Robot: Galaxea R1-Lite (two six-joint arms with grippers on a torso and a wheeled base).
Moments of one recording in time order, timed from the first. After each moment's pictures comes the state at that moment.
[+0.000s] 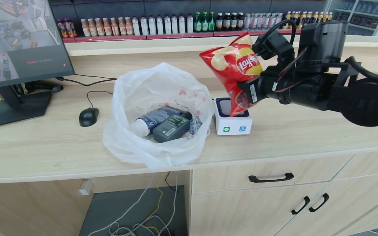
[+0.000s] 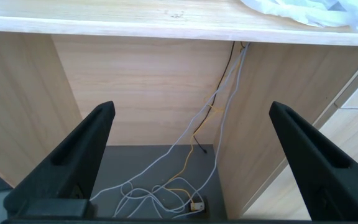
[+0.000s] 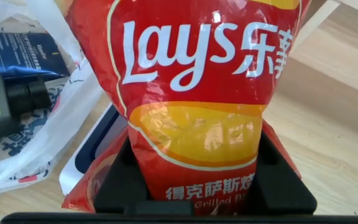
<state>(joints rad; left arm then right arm) 0.00 0.00 0.00 0.00 0.00 0.00 0.48 1.82 -1.45 -0.24 -0.17 -0.34</state>
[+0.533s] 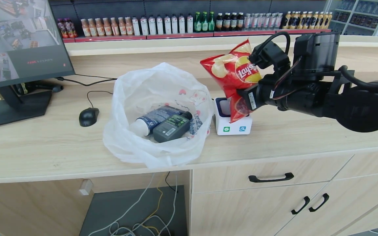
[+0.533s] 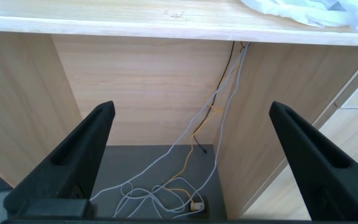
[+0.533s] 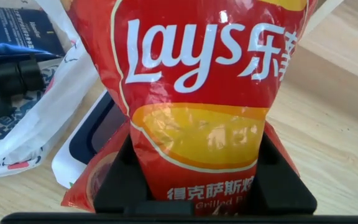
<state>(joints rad) 0.00 0.00 0.00 0.00 0.00 0.00 0.48 1.83 -1.40 -0.25 -0.17 -0.35</state>
